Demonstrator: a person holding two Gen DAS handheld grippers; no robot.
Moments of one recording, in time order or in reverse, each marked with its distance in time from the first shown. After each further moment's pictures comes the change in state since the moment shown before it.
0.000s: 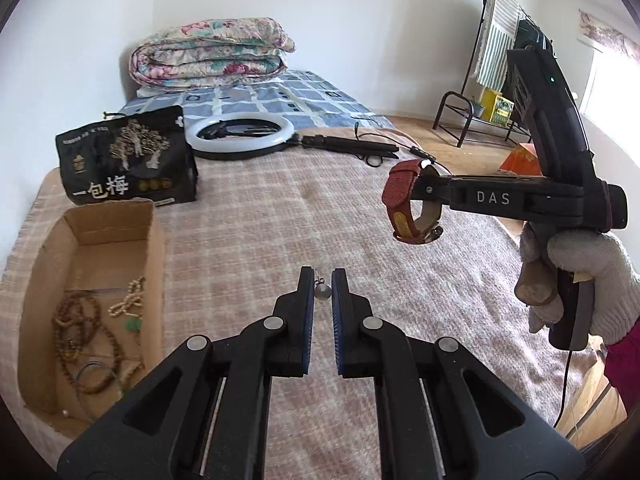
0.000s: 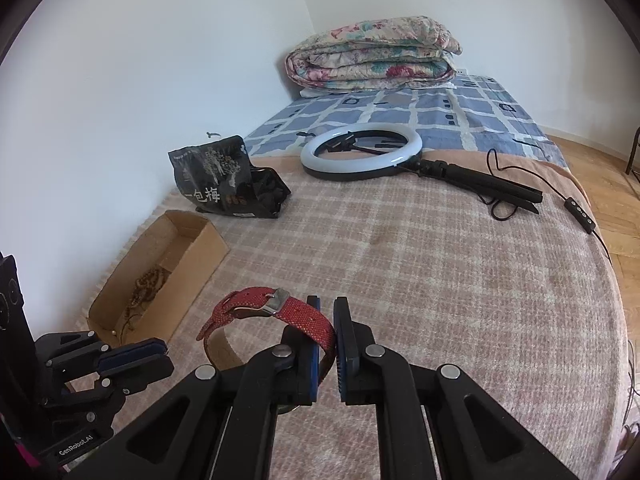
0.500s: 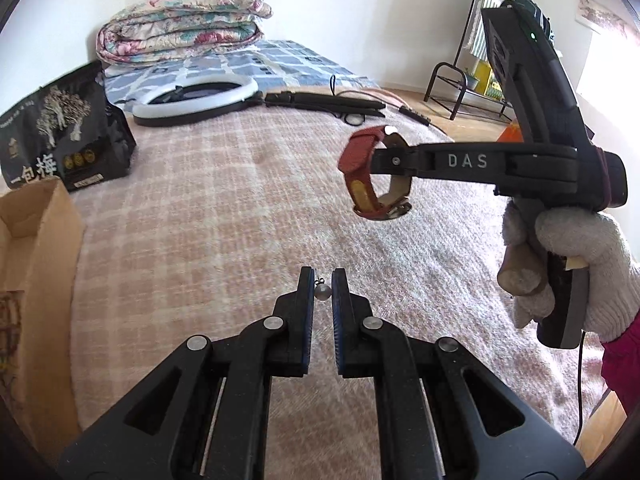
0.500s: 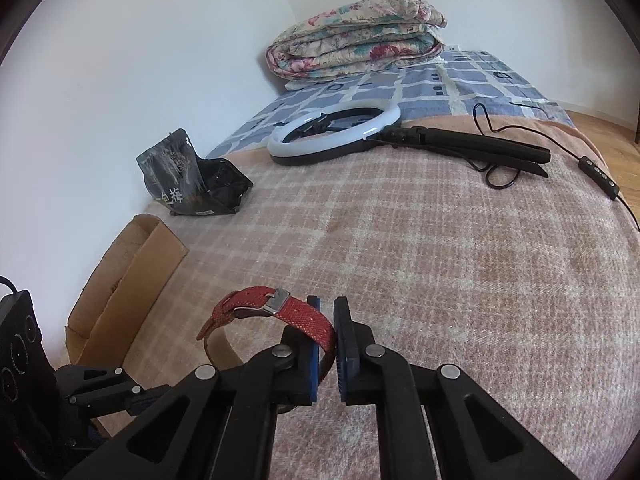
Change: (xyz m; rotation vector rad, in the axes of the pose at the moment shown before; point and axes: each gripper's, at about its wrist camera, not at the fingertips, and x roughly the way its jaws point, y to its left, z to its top) left arm 0.101 -0.045 -0.014 0.029 0.089 -0.039; right arm 0.053 -0.078 -0.013 0.074 0.009 0.048
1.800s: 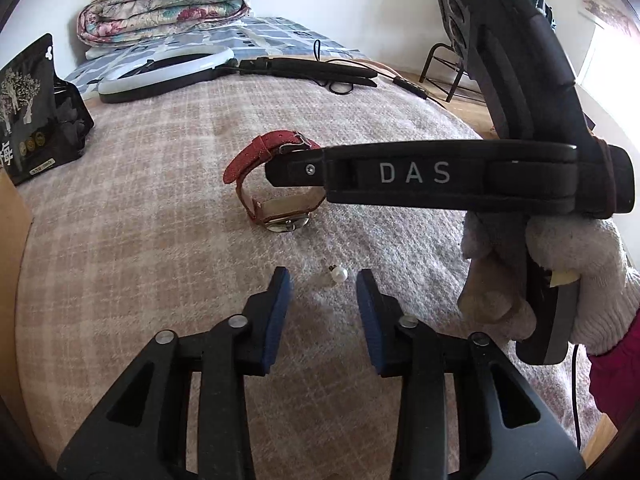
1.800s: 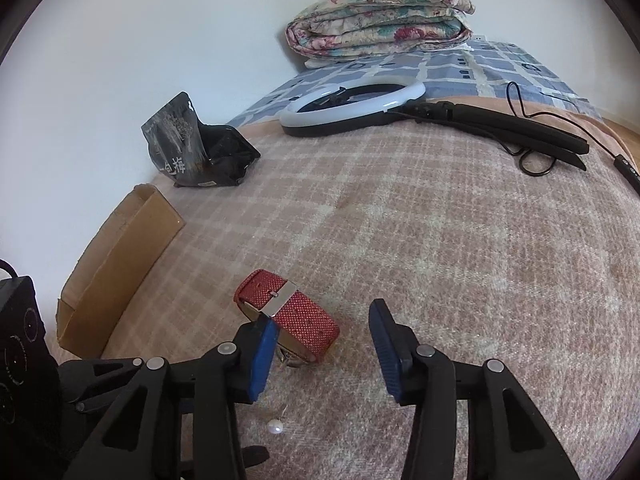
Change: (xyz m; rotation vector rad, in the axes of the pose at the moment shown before) left arm 0.062 -0.021 -0.002 -0.005 0.087 -0.036; right arm 0.048 -0.013 -0.006 -0.046 0.069 0.094
